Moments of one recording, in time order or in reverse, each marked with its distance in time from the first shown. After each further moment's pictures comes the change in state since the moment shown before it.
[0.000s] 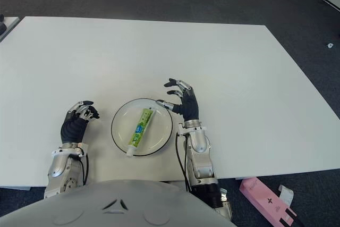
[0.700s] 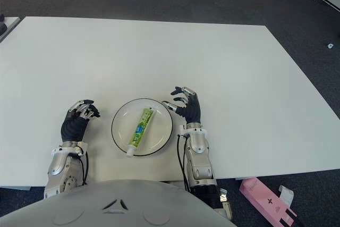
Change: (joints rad) left arm -0.031 0.014 0.019 0.048 -0.030 -0.022 -0.039; right arm -0.001 0.014 -0.045 0.100 -0.076 0.054 -0.101
